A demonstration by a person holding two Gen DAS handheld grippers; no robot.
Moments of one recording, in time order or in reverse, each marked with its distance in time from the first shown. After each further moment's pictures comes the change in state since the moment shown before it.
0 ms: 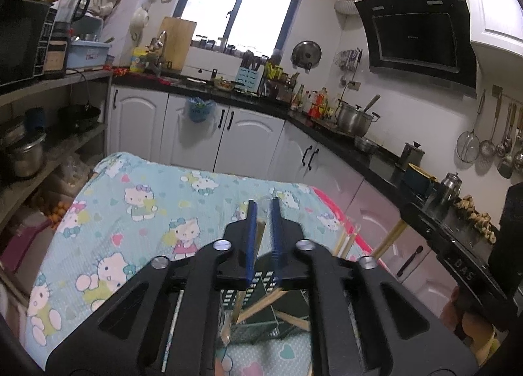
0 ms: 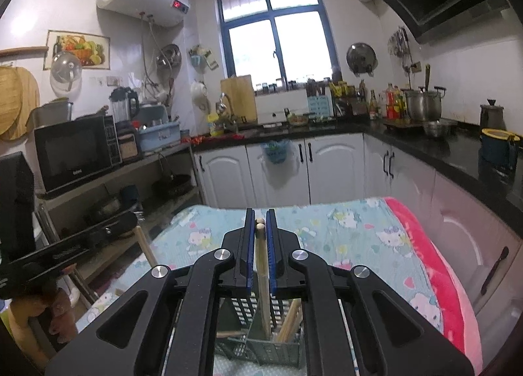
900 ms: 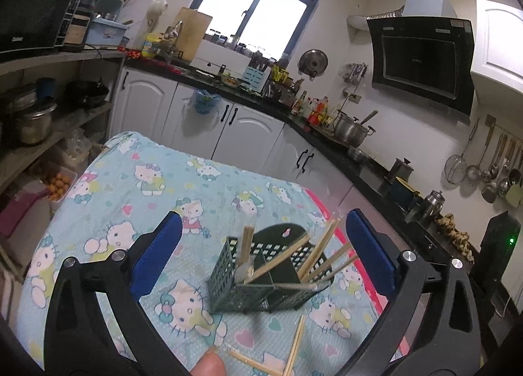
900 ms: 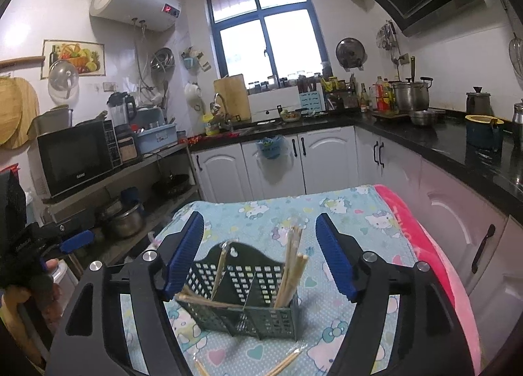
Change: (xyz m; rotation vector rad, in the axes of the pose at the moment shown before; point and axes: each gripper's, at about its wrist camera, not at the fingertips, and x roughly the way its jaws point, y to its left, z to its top) left arm -0.056 0.029 -0.018 -0.127 0.001 -0.037; right arm -0.049 -0.008 -0.014 0.038 0.006 -0.006
